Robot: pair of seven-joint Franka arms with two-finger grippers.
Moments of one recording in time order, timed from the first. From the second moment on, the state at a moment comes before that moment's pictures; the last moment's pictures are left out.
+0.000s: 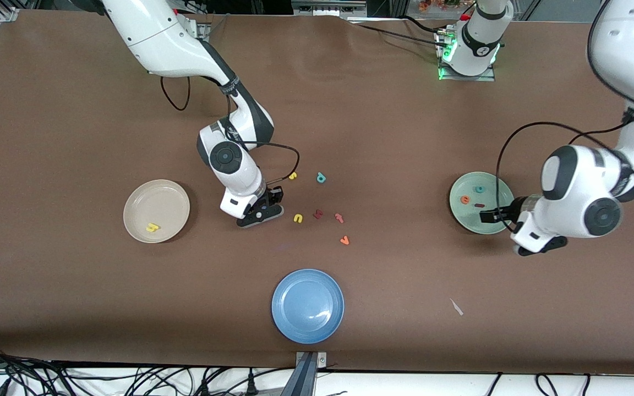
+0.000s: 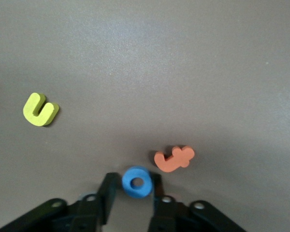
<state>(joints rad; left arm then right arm) 0.25 0.53 -0.32 -1.60 0.10 1.82 -0.35 0.50 0.70 0.07 -1.76 0.02 2.53 0.19</state>
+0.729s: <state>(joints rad) 0.25 0.36 -0.41 -1.24 0.10 1.53 -0.34 0.45 0.64 0.06 -1.74 0.02 2.39 0.08</state>
